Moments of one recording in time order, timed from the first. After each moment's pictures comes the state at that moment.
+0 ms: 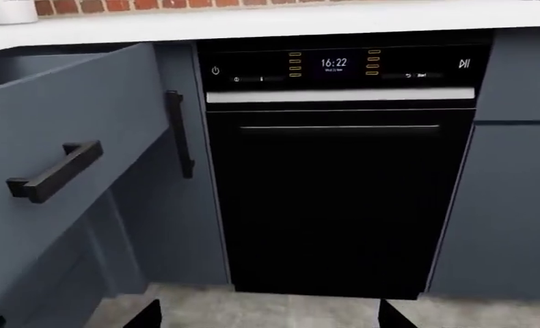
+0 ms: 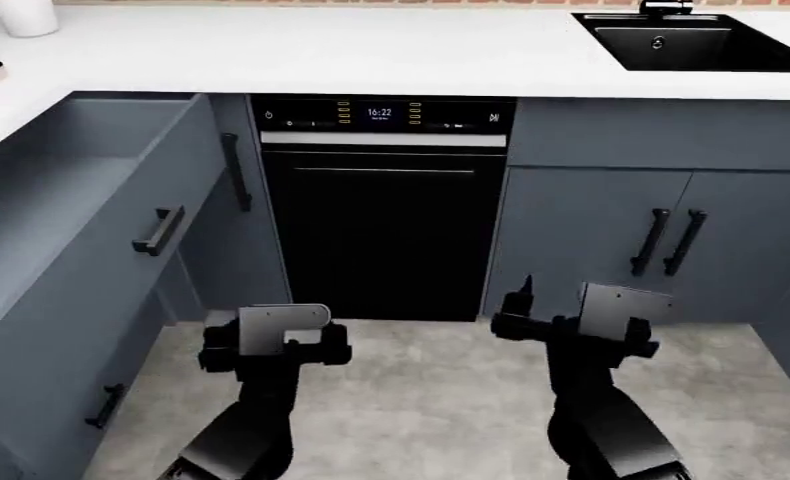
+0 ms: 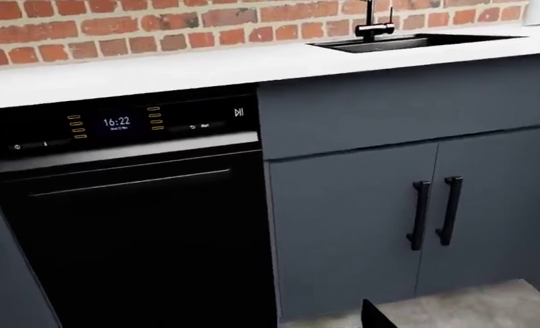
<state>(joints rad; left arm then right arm) -0.59 -0.26 0.76 -0.56 -0.62 0.07 -0.51 0.50 0.33 -0.44 0.33 0.58 0.06 0.46</state>
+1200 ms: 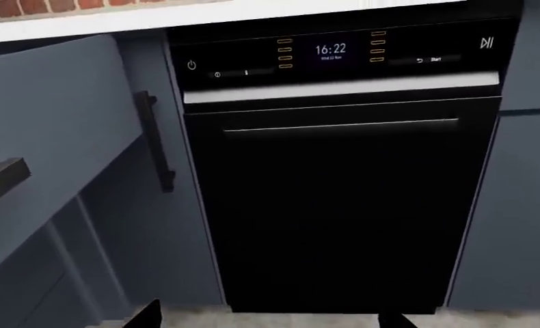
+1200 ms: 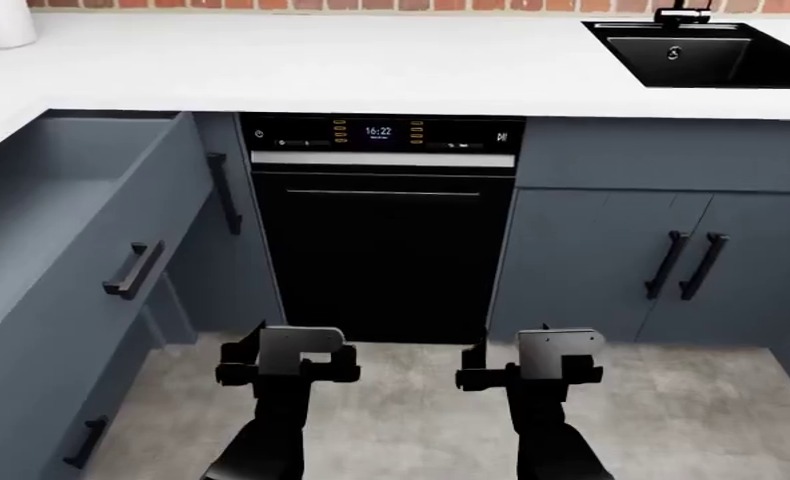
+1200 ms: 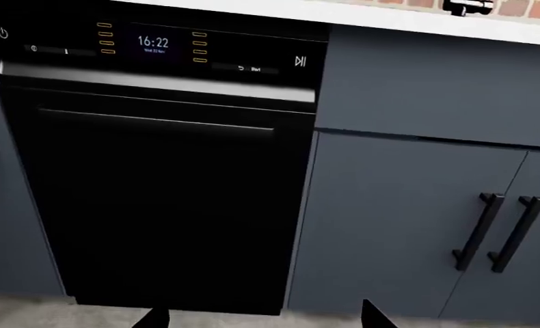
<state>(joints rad) -0.66 -0.10 0.84 -1.06 -0.61 0.38 -0.38 0.58 0.15 -0.53 0.97 0.38 -0.31 0.25</state>
